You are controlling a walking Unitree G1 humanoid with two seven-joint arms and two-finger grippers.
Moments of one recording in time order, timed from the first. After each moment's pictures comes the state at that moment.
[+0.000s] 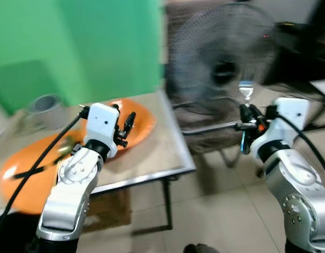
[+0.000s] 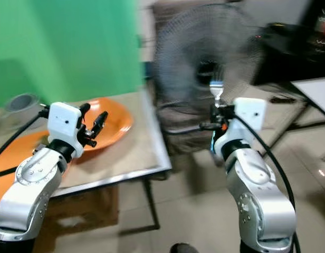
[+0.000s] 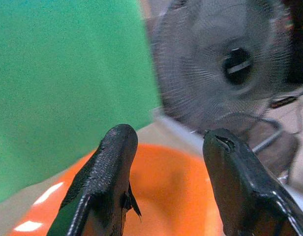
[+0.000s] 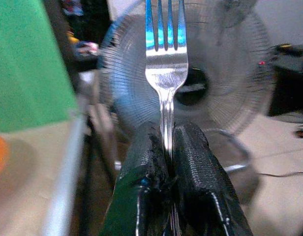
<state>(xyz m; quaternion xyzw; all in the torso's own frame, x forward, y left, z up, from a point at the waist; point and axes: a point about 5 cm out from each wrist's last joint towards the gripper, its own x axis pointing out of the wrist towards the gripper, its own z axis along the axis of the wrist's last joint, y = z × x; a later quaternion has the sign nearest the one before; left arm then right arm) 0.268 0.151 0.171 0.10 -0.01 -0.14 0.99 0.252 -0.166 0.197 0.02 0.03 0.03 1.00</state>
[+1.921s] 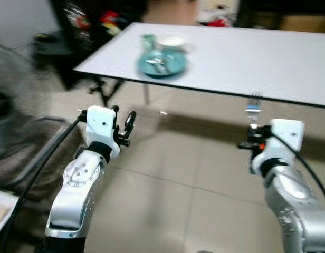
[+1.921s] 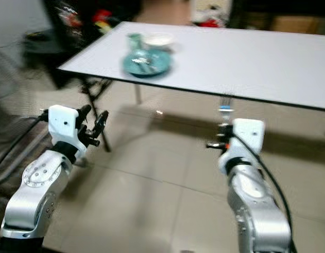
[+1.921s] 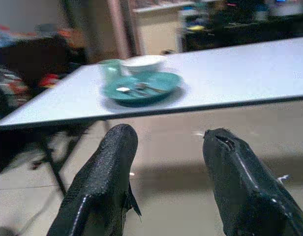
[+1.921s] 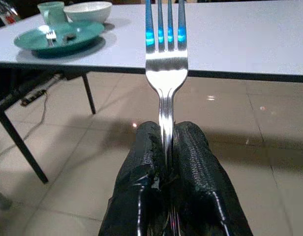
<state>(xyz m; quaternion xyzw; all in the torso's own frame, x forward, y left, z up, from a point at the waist) 0.272 0.148 0.159 0.05 -0.02 -0.13 0.99 0.241 -0.173 0.159 0.00 0.10 -0.03 0.99</state>
